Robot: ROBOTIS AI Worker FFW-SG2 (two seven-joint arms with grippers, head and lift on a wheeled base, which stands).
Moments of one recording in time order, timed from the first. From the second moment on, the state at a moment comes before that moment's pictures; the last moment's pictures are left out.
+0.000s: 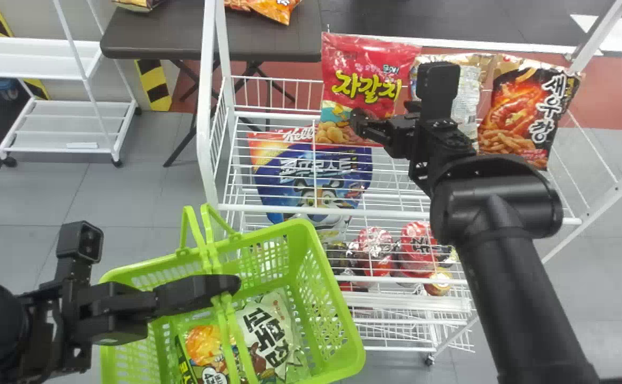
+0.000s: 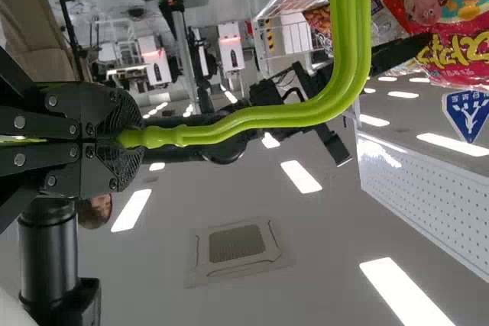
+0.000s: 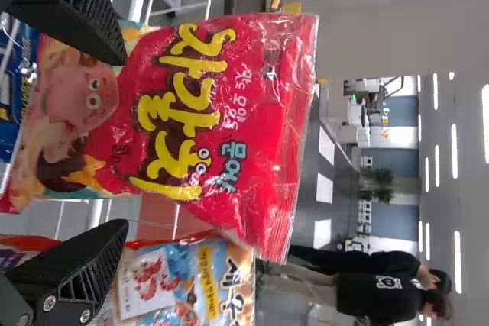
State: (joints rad) left arm 0.07 0.21 0.18 -1.62 0.46 1.42 -1.57; right arm -0.35 0.00 0.06 -1.29 0.07 0.37 0.17
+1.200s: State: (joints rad) left arm 0.10 0.23 0.19 -1.62 0.48 1.39 -1.57; right arm -0.10 0.00 0.05 -1.81 0.05 0.60 0.32
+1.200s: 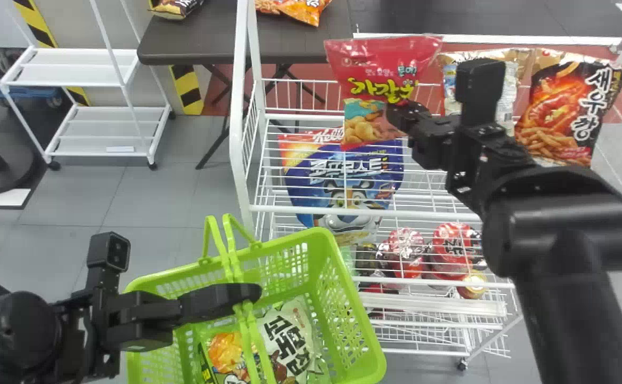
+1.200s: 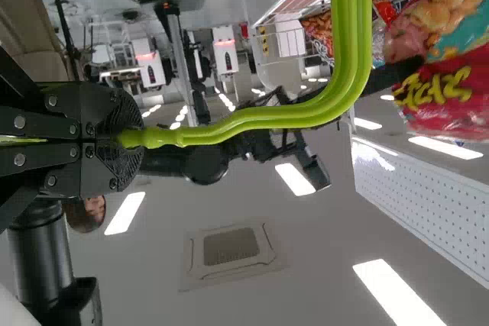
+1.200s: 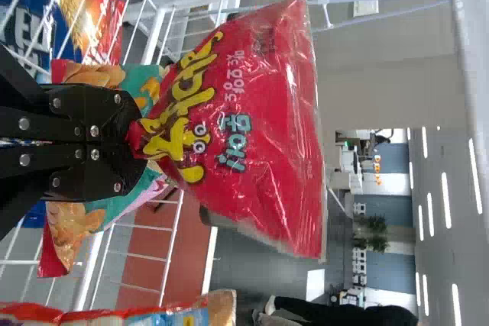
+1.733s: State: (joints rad) left arm 0.09 0.24 0.19 -1.62 0.49 1.39 -1.57; right arm 0.31 -0.01 0.00 -2.49 -0.10 1.26 0.36
